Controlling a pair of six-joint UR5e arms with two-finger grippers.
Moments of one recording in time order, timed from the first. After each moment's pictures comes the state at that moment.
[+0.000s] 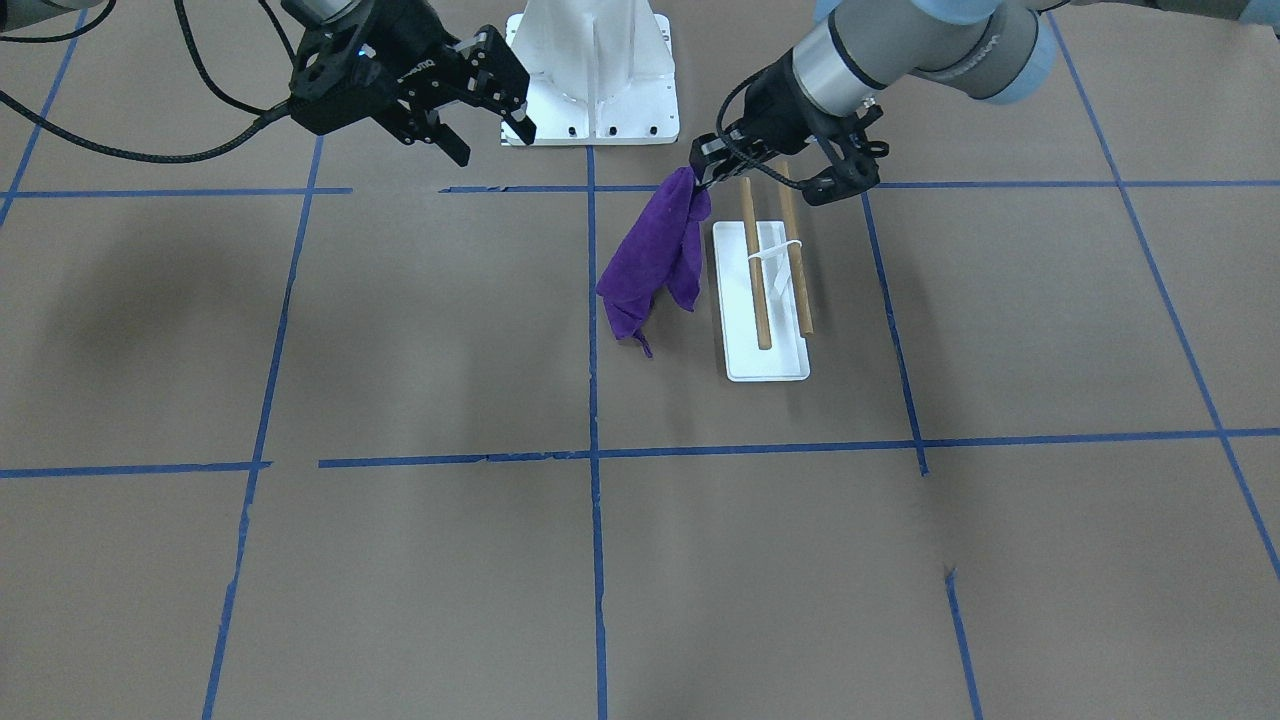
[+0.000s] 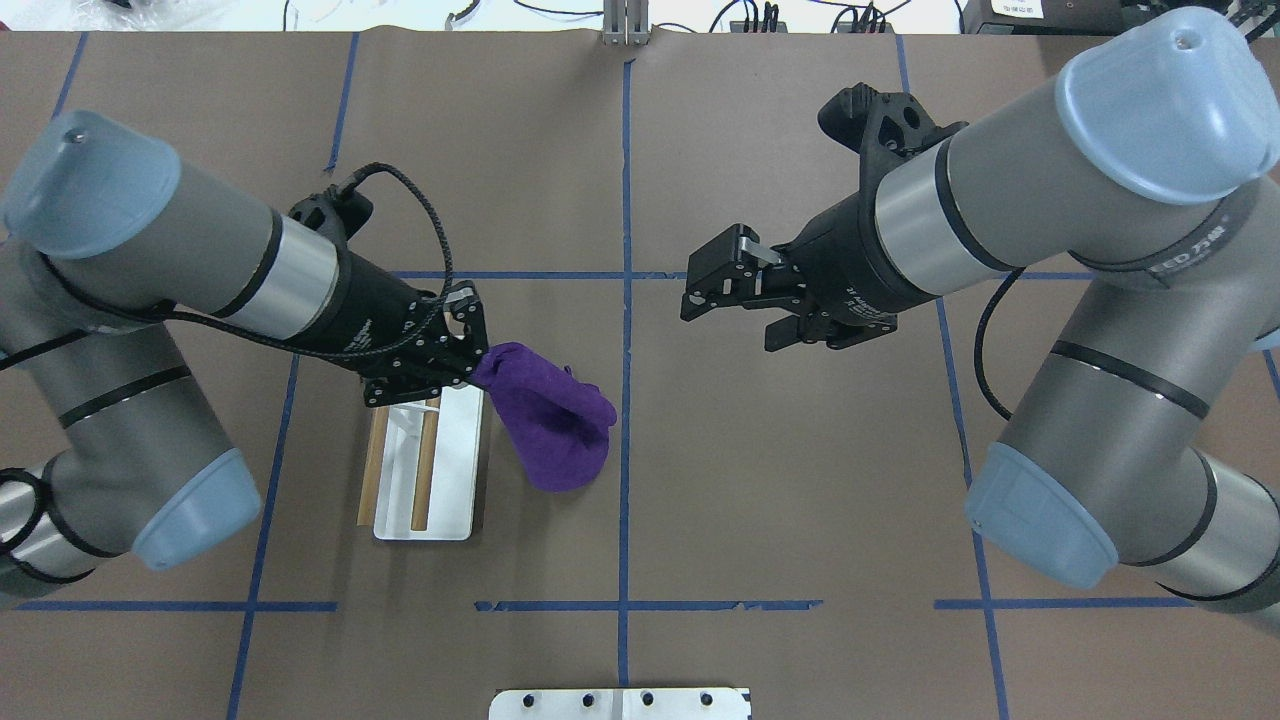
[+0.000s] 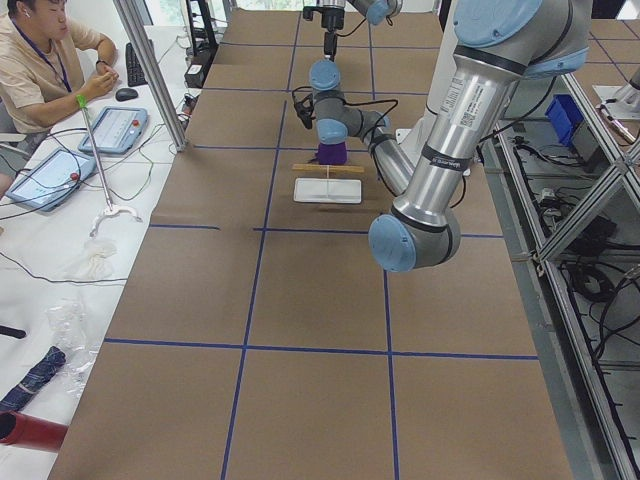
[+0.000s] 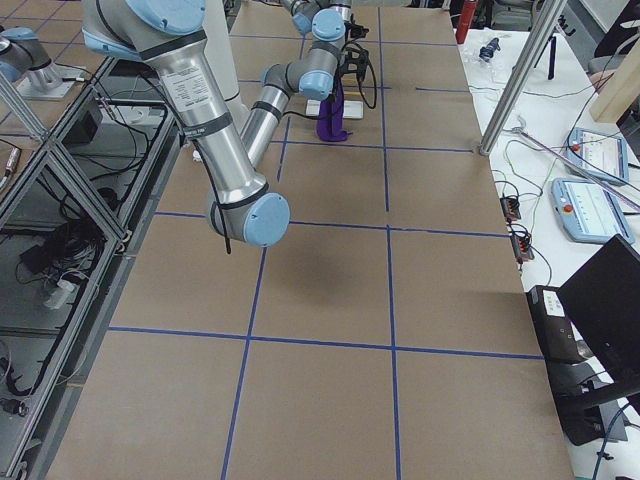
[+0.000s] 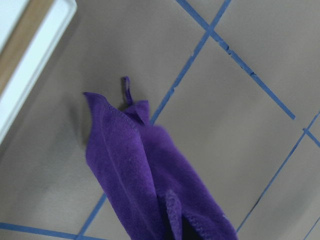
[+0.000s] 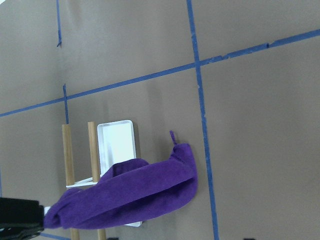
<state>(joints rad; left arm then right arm) -0.69 -1.95 -1.96 -2.09 -2.27 -1.89 0.71 -1.08 2.11 -1.38 2.16 1.47</state>
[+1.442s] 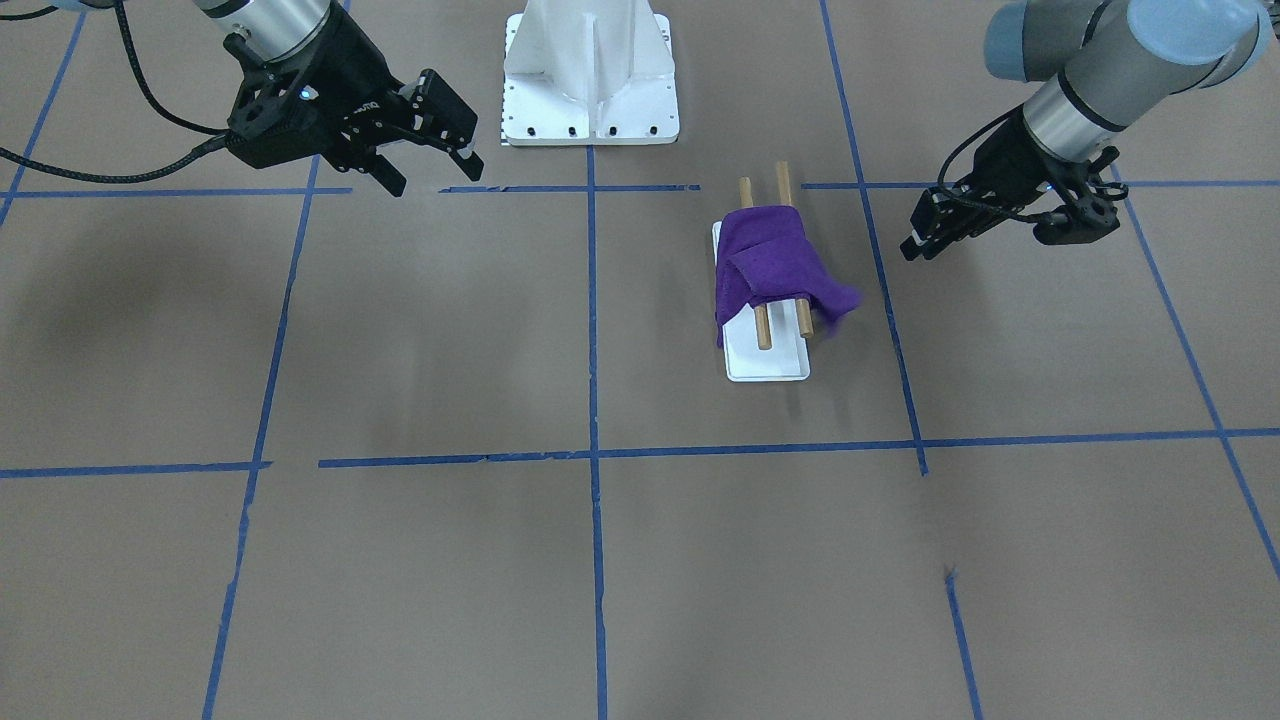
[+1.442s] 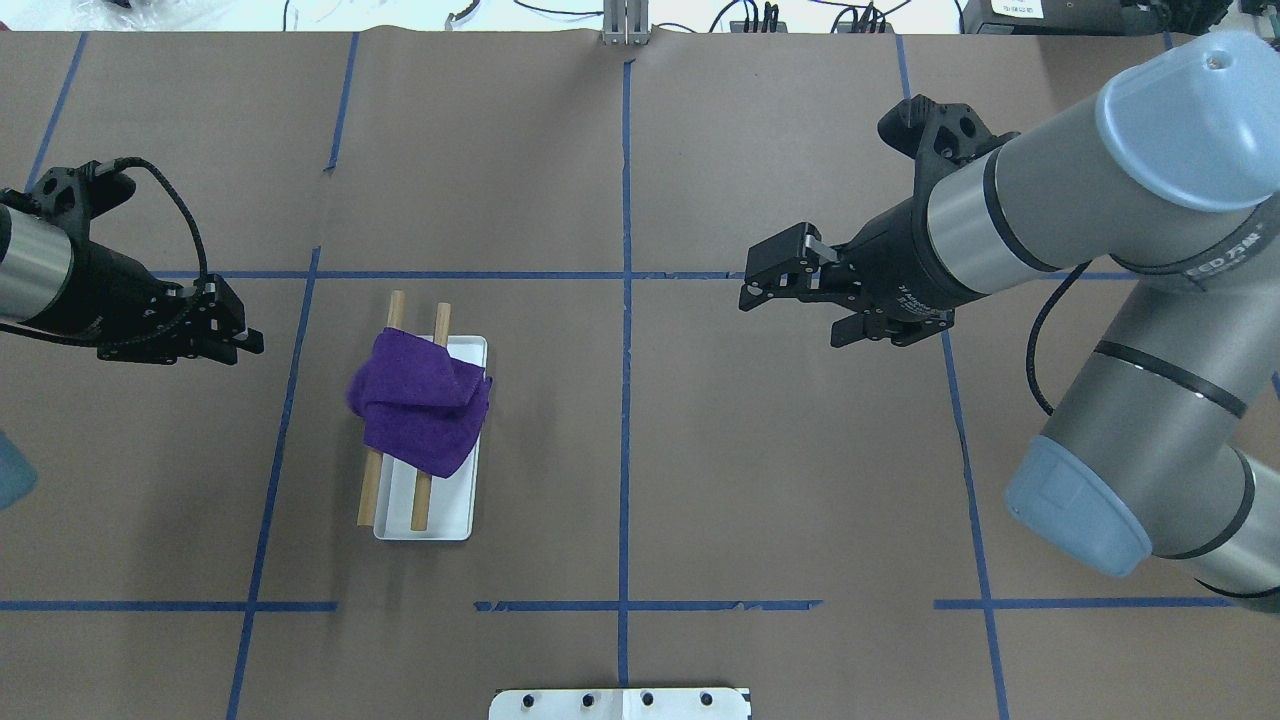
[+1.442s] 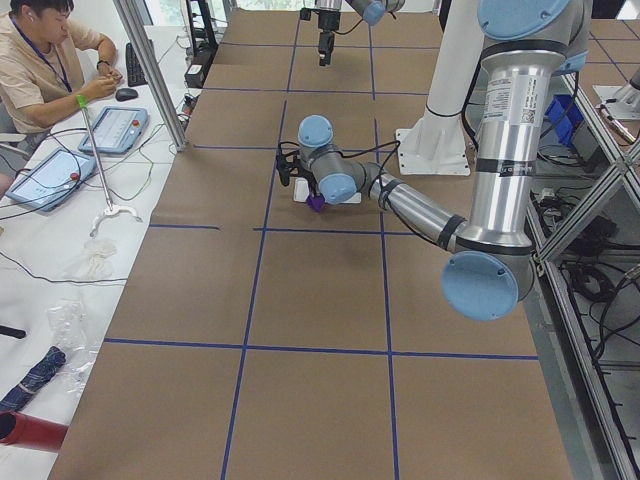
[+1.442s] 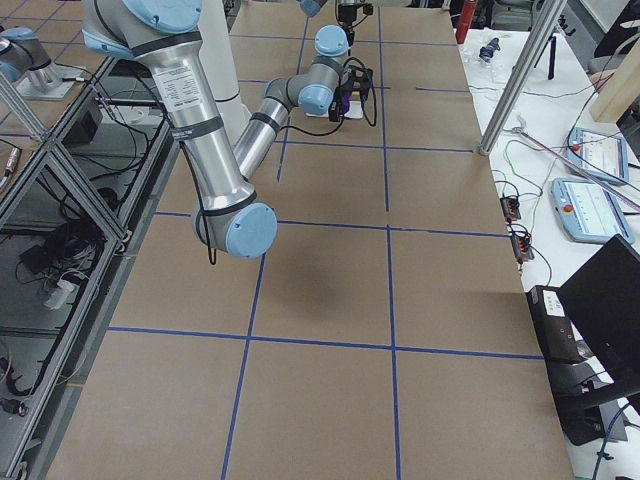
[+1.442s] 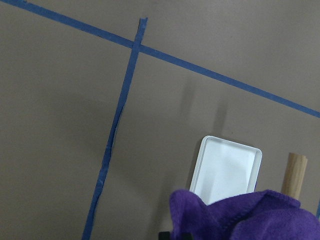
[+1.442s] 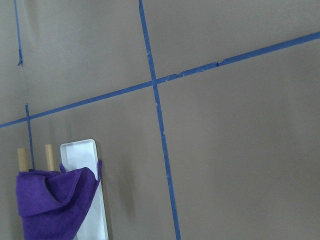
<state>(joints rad) -0.89 -1.65 -1.96 -2.09 -2.28 -1.37 0.74 -1.16 2.11 -1.38 2.15 1.46</state>
